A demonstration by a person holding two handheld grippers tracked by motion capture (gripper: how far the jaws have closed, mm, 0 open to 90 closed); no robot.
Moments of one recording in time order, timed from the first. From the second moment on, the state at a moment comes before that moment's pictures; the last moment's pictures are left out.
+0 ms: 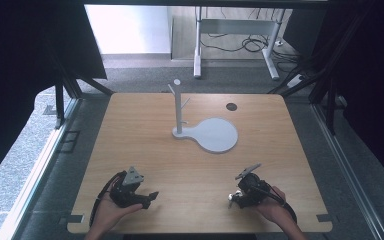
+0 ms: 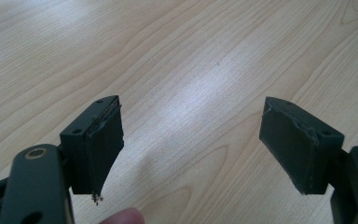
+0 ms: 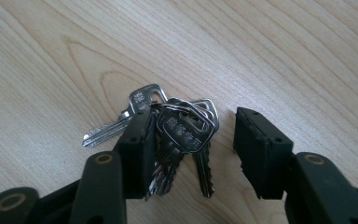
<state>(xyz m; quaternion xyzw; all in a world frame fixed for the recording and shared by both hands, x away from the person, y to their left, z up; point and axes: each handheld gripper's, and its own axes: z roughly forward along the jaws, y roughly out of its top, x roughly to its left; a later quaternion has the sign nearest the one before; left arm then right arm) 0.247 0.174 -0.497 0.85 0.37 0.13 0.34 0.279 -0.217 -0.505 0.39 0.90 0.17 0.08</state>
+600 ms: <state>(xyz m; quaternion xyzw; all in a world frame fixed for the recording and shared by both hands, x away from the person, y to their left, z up) 0.246 0.174 -0.497 0.85 0.37 0.13 0.34 0.283 -0.215 -0.503 0.39 0.90 0.16 0.07</state>
